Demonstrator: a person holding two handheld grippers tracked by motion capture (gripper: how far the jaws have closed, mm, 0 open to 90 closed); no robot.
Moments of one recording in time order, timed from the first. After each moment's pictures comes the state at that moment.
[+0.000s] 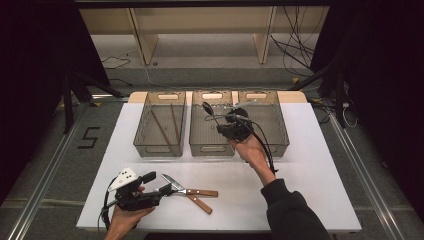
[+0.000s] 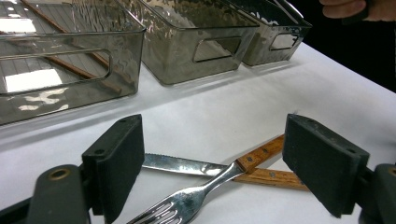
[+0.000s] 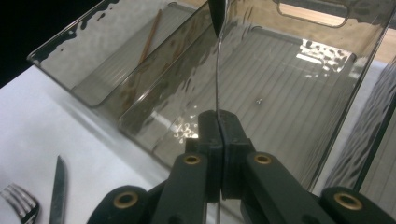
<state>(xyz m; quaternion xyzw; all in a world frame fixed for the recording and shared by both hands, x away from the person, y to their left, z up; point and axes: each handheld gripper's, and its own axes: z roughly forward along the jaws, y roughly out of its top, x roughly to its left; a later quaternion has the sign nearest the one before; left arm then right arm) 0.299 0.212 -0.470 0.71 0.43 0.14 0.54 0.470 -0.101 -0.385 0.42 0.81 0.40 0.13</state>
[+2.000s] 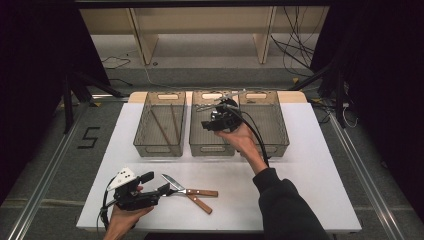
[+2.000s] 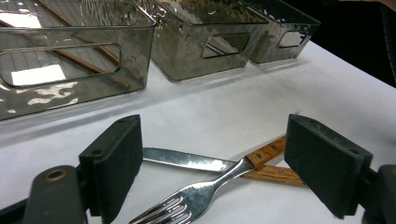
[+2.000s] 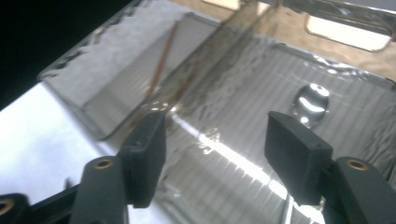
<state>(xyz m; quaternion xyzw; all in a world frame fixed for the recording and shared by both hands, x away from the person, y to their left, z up) 0.301 0.216 -0.472 0.70 0.45 0.14 0.53 0.499 -0.078 -0.381 0.40 0.82 0.41 0.09</state>
